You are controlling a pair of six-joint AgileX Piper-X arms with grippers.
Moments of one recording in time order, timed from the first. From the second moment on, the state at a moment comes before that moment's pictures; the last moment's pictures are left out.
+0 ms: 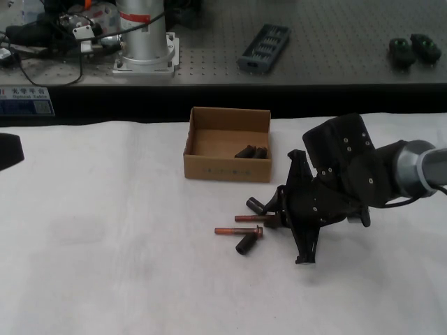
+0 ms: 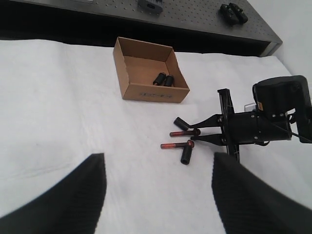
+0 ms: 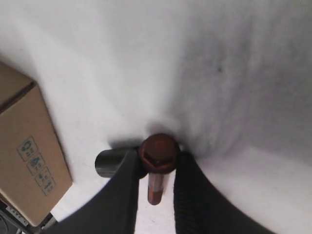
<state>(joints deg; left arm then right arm) 1.2 40.5 -44.4 30.2 30.6 -8.9 31.1 111.8 -61.4 8.9 -11.3 111.5</state>
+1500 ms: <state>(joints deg) 1.2 40.5 -44.4 29.9 30.6 -8.9 24.8 100.4 -60.7 36.1 -21.0 5.0</state>
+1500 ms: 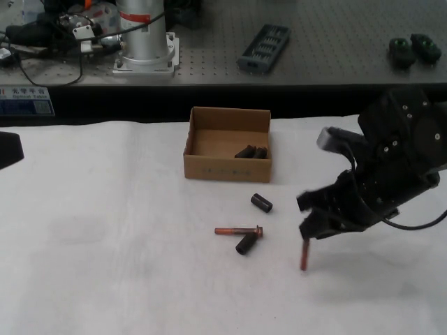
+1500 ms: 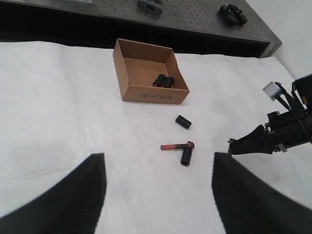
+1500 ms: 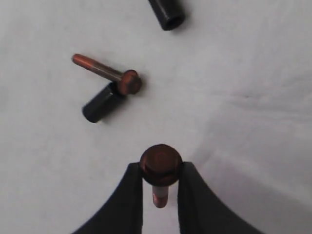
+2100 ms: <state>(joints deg) 1.2 40.5 -44.4 29.9 30.6 -8.9 30.0 103.3 -60.7 36.0 -18.1 -9.5</state>
